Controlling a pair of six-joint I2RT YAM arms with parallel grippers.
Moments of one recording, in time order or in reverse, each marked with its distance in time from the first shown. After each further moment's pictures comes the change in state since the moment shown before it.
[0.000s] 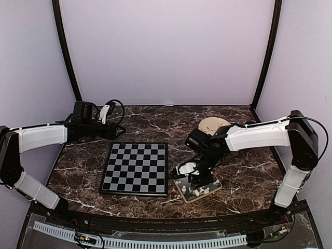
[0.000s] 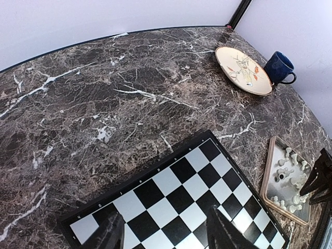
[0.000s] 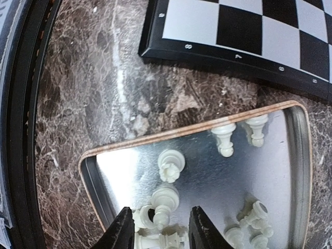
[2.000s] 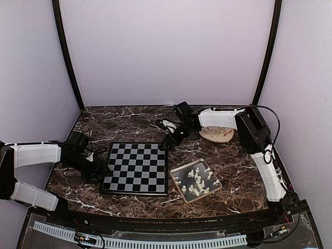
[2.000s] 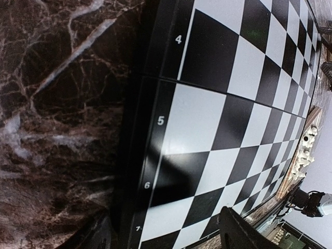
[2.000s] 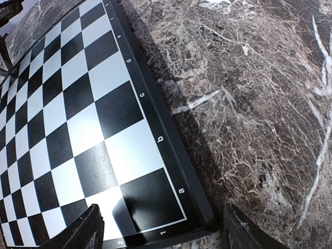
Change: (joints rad) left arm 0.058 -0.153 -0.311 -0.486 0.039 -0.563; right arm -0.262 0.650 0.753 0.201 -0.243 0.513
